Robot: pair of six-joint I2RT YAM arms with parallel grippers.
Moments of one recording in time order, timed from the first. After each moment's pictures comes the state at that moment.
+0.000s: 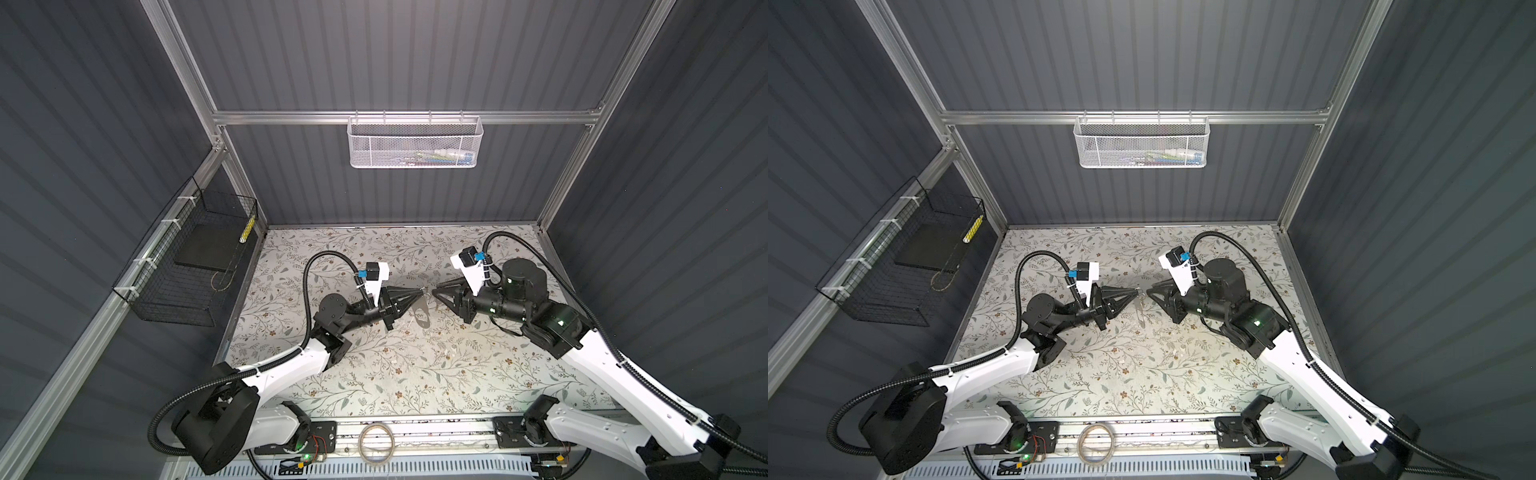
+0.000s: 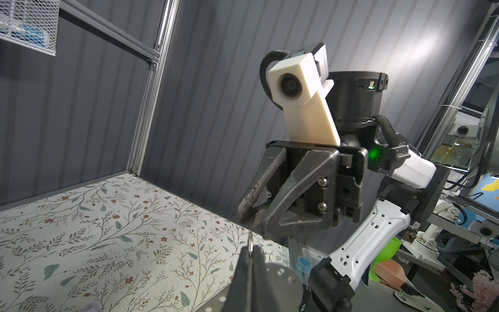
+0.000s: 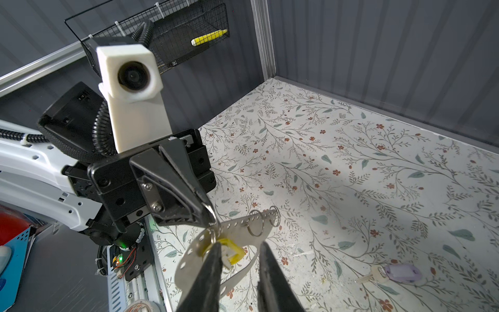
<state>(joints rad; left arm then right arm) -0.70 1.27 0.59 1.01 0.65 -0.54 0.66 1.02 1.03 -0.37 -0.39 0.14</state>
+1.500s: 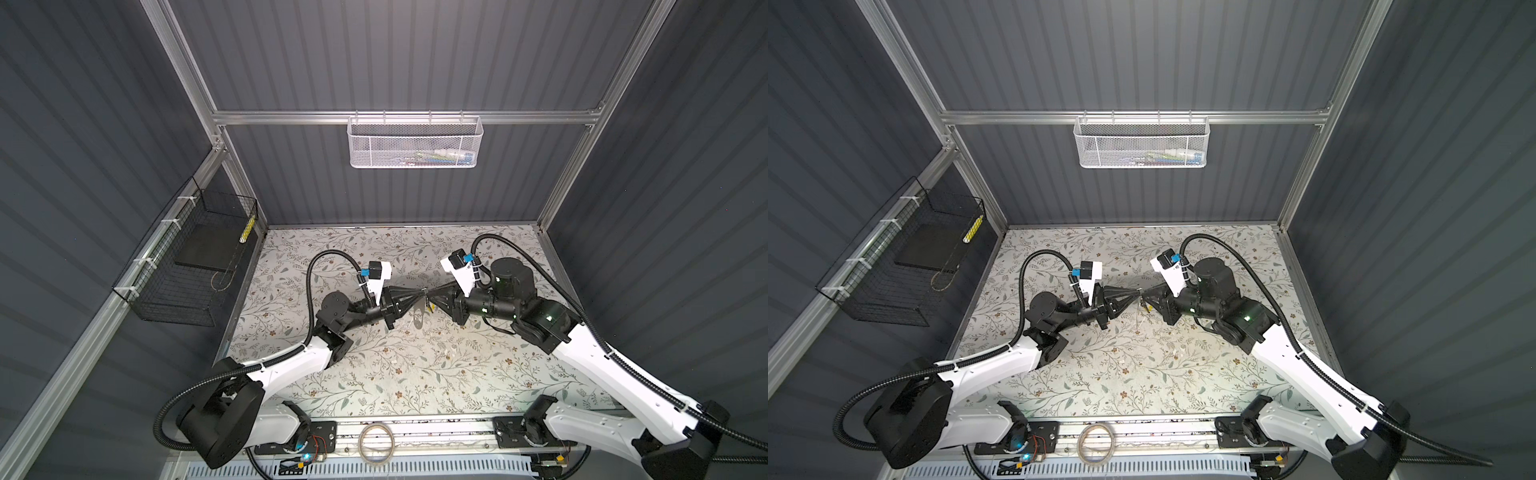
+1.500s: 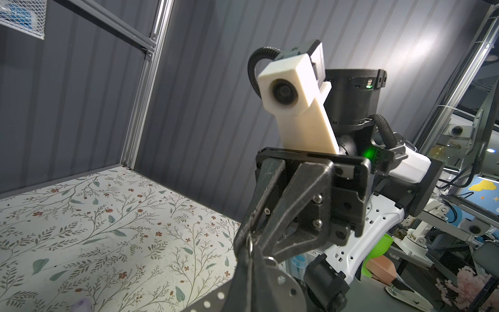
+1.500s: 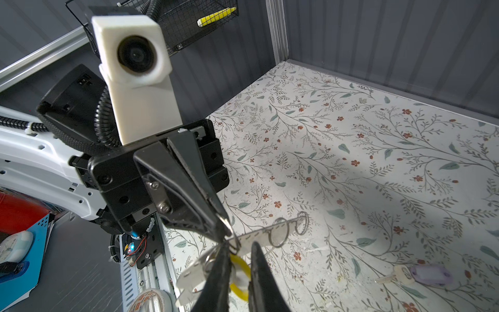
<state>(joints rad) -0.70 1.31 0.60 1.02 0.68 -0.56 0.68 1.07 1.03 -0.37 -0.42 0.15</state>
